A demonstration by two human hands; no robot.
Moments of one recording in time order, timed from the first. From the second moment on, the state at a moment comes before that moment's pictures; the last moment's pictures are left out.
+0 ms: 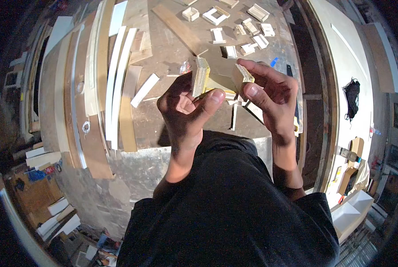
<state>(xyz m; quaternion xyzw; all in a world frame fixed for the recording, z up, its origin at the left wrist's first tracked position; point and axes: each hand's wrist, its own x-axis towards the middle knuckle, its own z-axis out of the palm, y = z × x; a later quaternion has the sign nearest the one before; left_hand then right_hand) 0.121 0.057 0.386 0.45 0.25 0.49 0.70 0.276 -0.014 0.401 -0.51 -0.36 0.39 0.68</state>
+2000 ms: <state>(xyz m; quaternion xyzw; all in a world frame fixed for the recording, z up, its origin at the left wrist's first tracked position) 0.118 0.056 0.385 0.53 0.24 0.52 0.63 0.260 -0.029 0.393 -0.47 -0.29 0.44 0.71</state>
